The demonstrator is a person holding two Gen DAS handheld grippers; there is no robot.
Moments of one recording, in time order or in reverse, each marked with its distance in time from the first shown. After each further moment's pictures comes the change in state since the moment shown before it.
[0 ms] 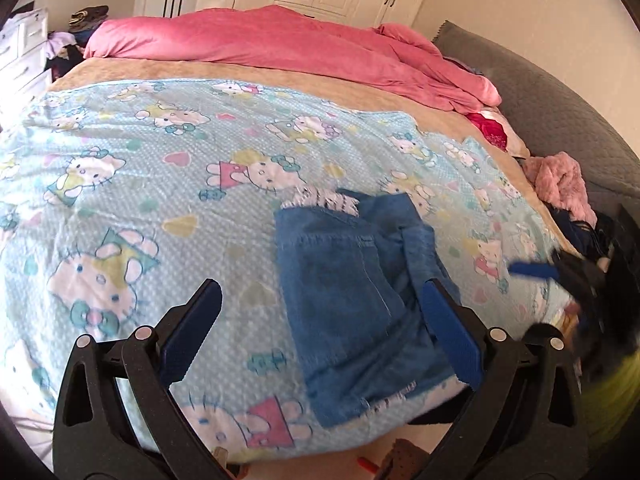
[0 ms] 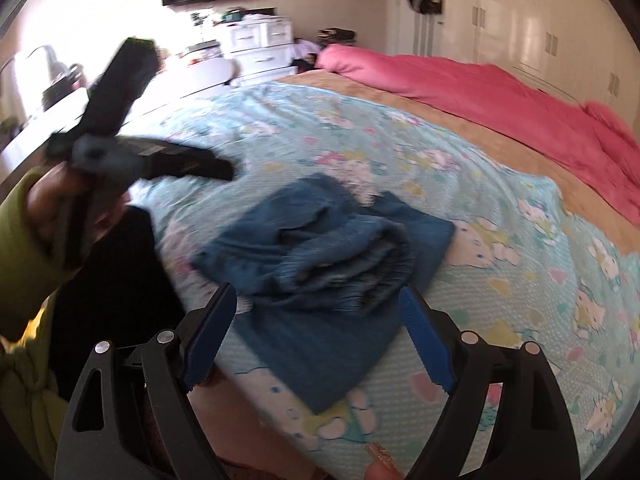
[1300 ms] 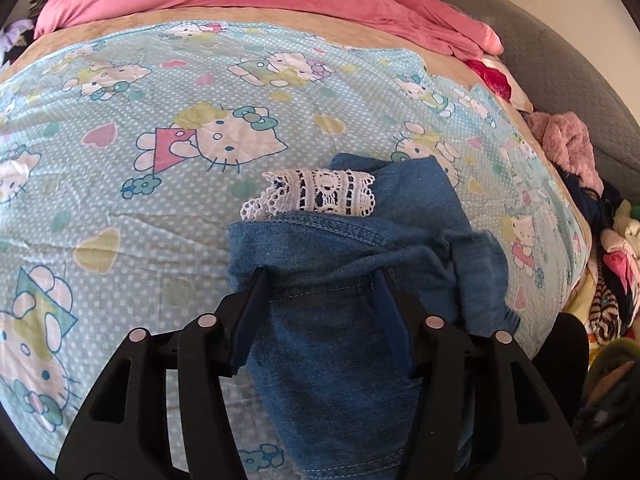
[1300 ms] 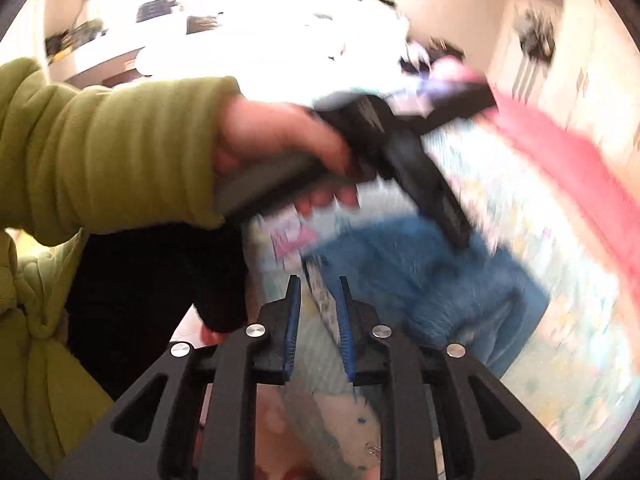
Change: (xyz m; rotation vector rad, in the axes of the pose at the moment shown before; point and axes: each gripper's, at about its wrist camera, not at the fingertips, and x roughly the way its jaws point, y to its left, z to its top) left arm 0.101 0.001 0.023 0.059 0.216 -0.055; right arm 0.020 0.103 0.005 -0.380 0.022 0.150
